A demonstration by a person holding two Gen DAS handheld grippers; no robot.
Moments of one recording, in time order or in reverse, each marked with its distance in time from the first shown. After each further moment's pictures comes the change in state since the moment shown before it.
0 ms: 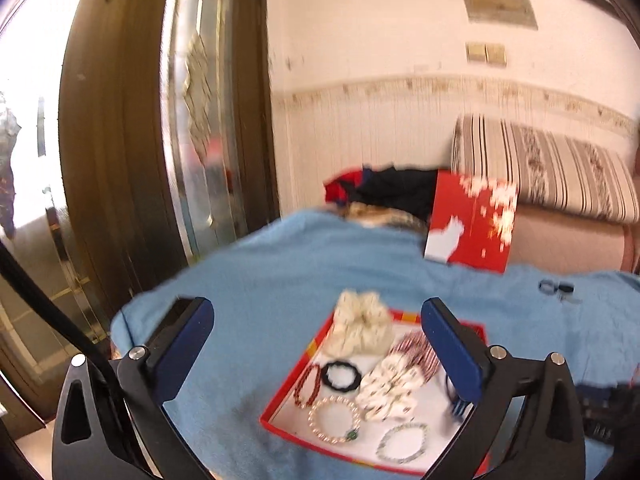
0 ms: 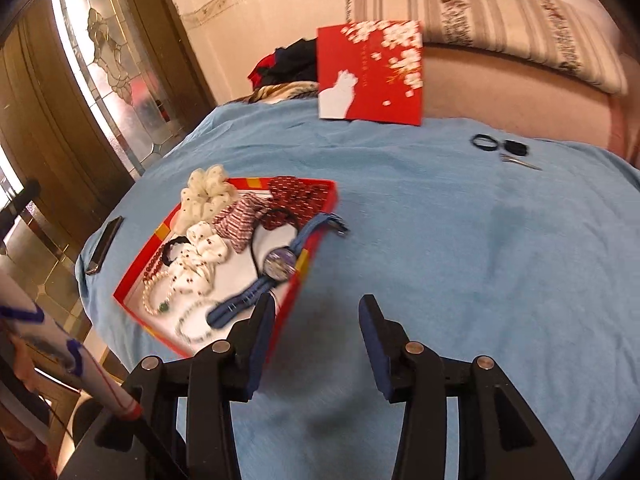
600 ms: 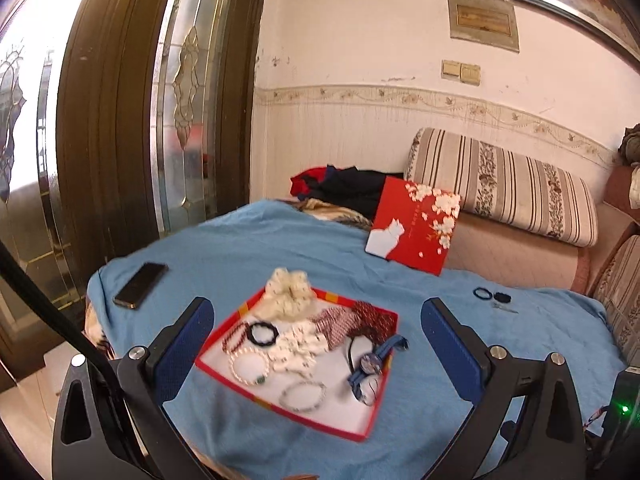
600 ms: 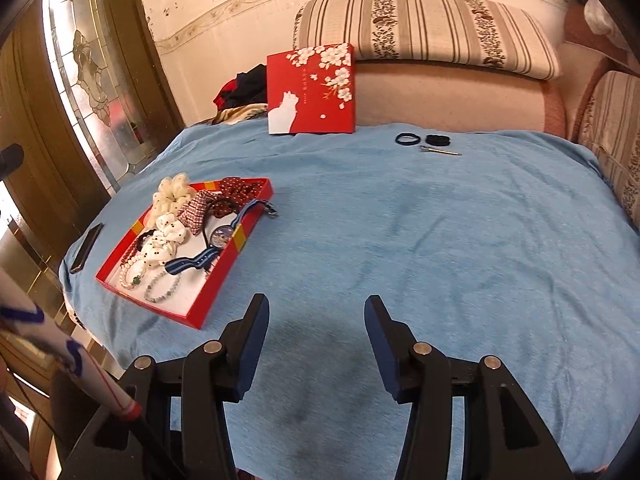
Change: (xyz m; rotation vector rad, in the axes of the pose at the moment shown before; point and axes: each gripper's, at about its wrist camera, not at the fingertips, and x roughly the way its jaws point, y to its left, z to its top) left arm -0.078 -0.068 -0.015 -0.102 0.061 -0.105; right arm -0.069 -0.052 -0.058 0.045 -0.080 -0.109
